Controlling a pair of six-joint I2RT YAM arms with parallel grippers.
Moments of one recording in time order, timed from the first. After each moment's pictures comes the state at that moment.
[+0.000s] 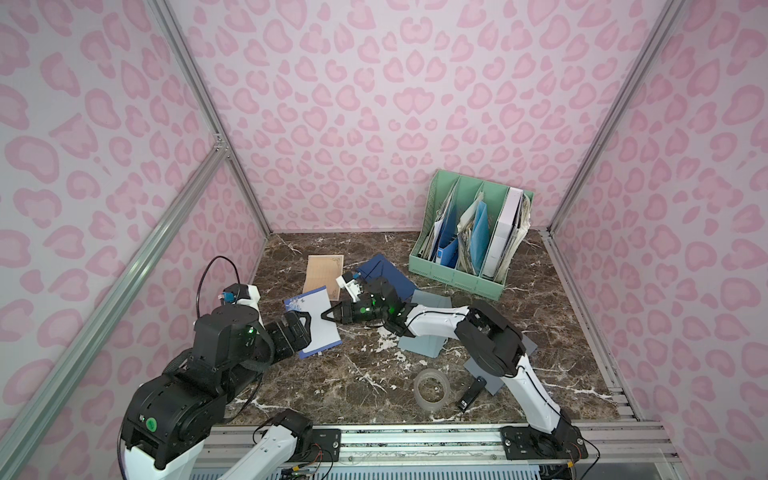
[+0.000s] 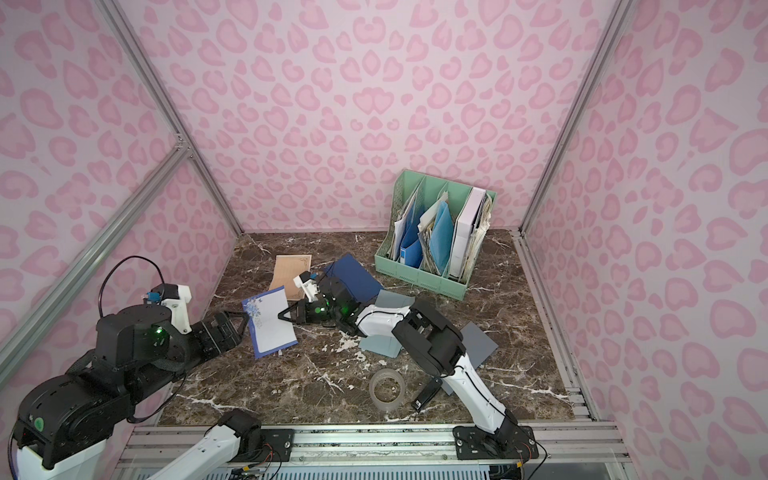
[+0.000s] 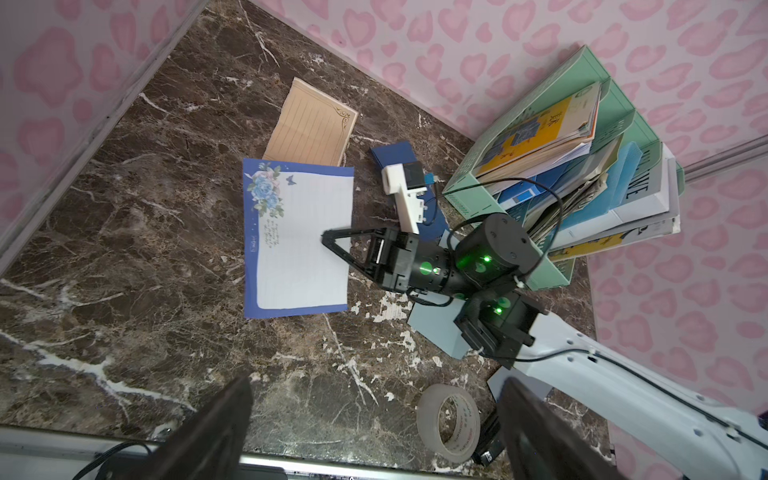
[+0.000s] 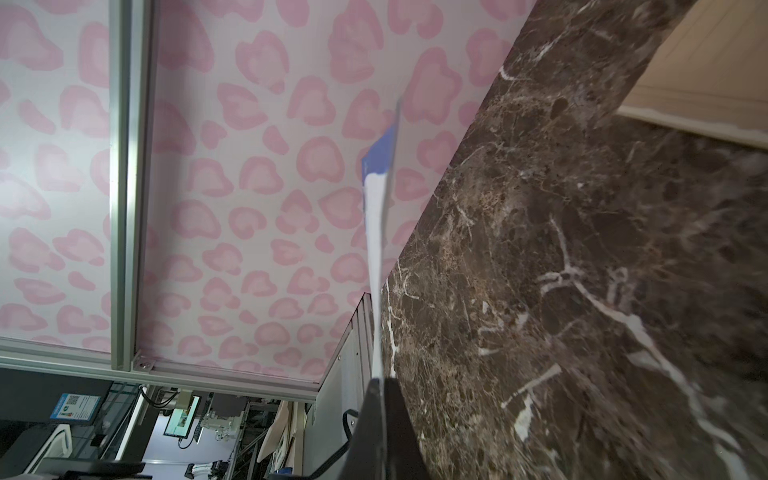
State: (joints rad) left arm -0.42 0.76 1.51 -1.42 -0.17 -0.76; right arm 1.01 2.37 1.64 0.55 -0.66 1.03
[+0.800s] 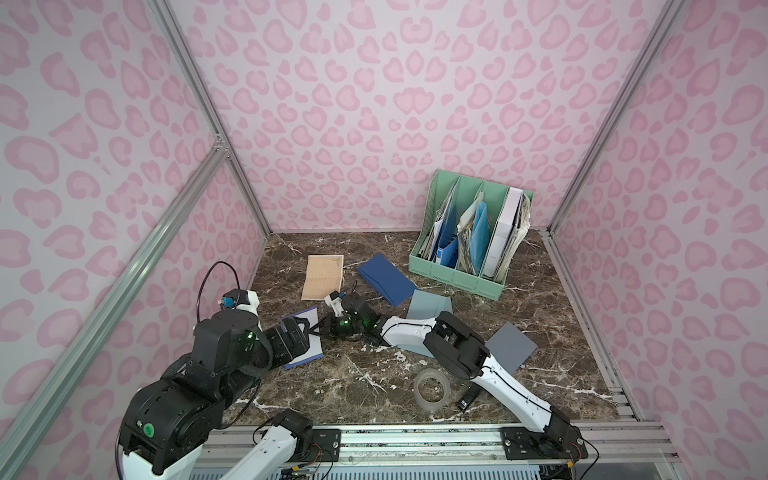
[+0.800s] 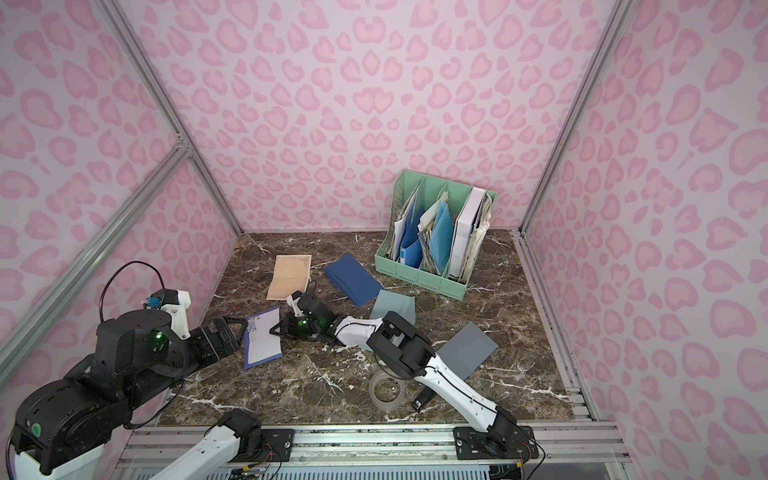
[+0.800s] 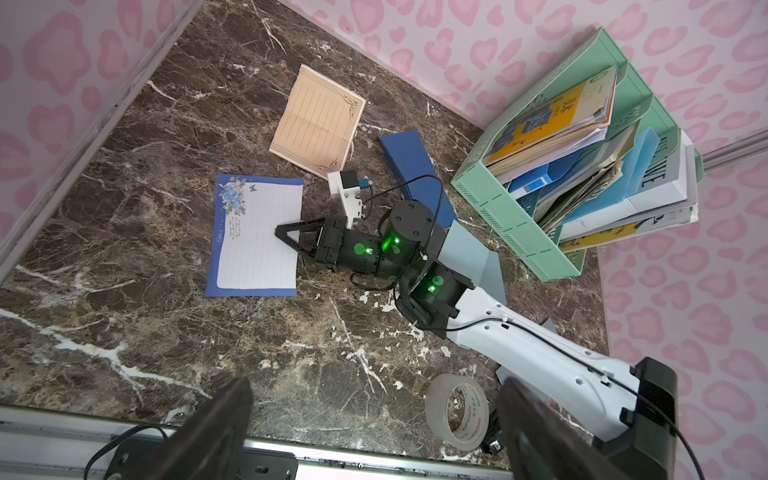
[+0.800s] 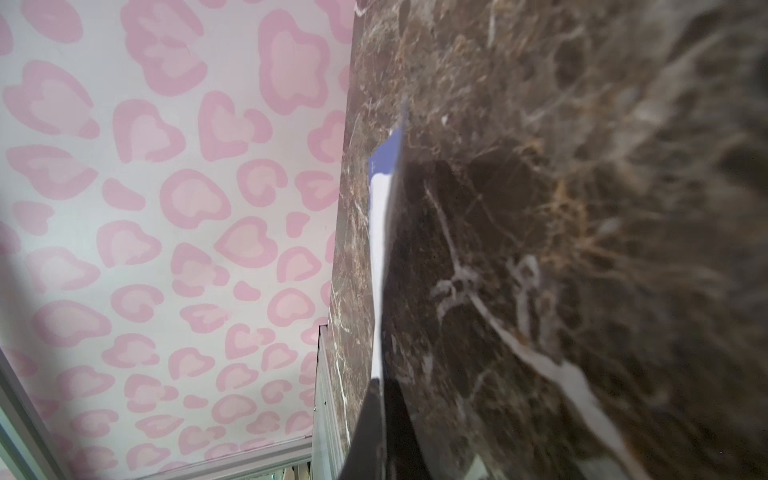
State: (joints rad) left arm -0.42 0.74 1.50 -1.45 -0.17 -0.76; right arm 1.06 2.65 1.92 0.41 -0.51 1.23
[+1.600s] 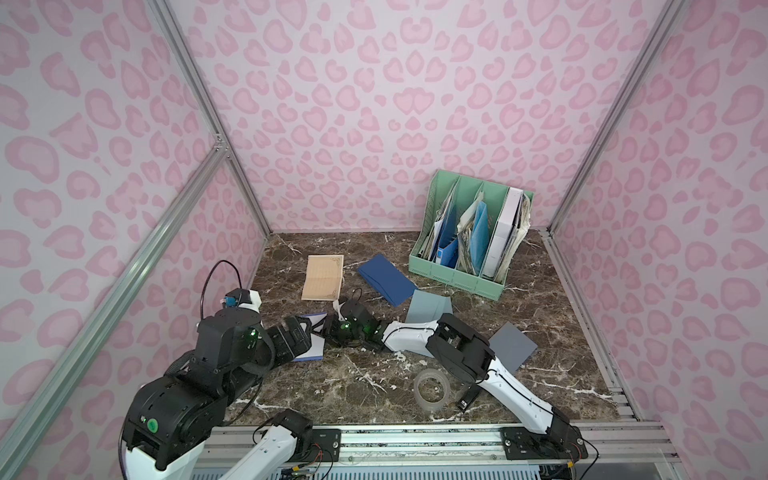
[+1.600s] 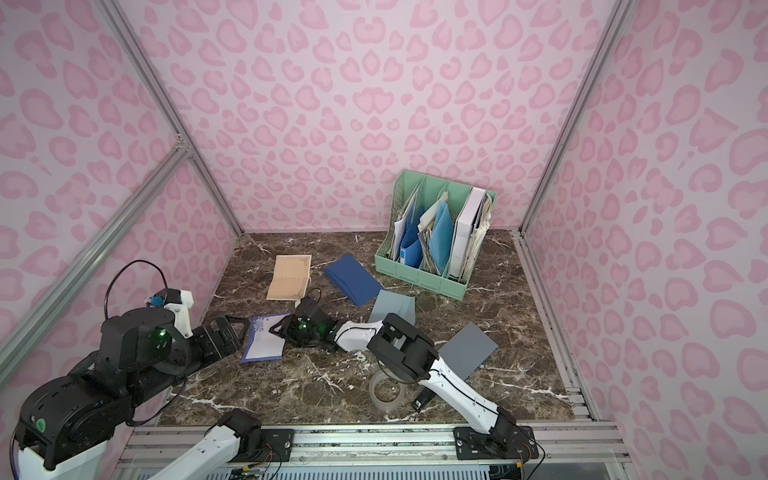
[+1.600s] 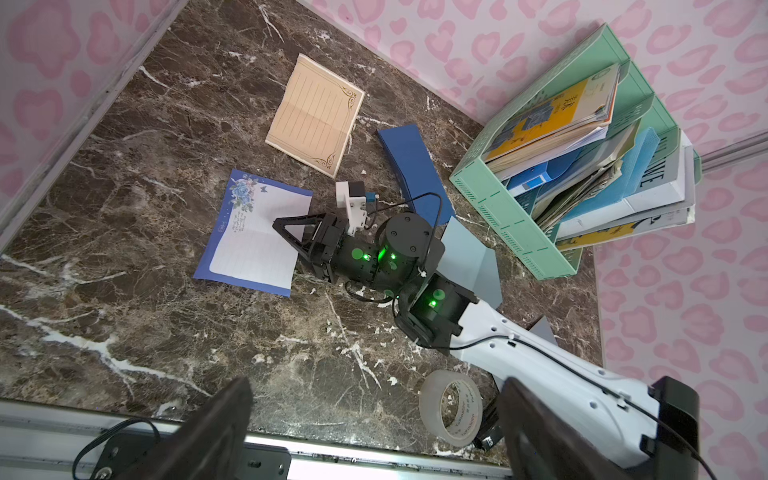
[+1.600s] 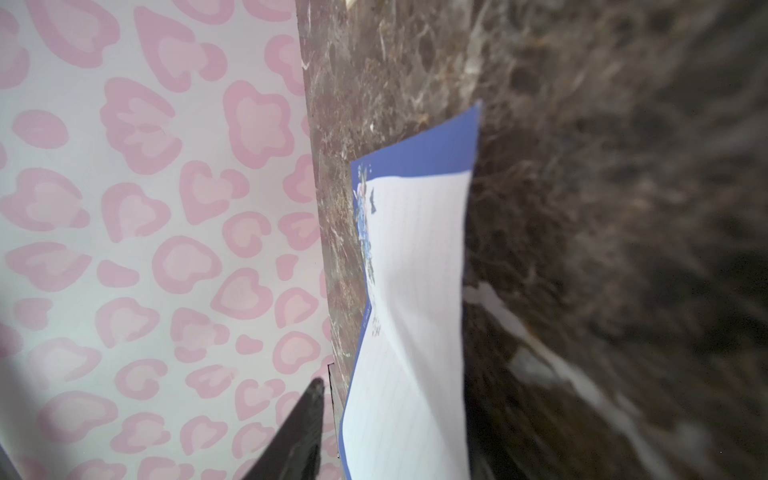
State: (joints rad) left arm -0.42 0.75 1.49 -1.45 -0.15 -0.78; right arm 1.09 2.56 1.82 0.33 -0.35 1.38
